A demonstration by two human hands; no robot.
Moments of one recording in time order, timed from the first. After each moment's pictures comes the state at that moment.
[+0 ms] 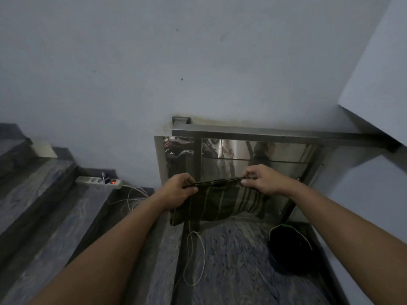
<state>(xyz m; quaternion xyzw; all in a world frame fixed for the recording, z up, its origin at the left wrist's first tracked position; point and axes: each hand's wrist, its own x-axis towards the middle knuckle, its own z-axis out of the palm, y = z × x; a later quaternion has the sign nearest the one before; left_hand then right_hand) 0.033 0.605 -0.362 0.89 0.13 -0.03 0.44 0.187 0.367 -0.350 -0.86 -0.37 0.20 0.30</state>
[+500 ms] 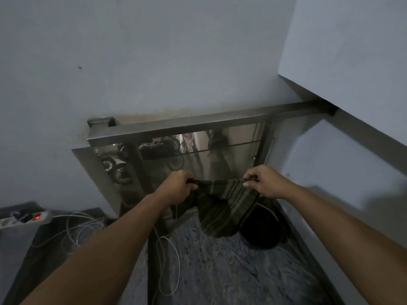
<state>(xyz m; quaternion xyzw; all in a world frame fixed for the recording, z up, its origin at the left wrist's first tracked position) 0.226 0.510 -0.416 0.93 -0.03 -0.12 0.35 0.286 0.236 -0.419 -0.92 -0.21 0.14 0.29</state>
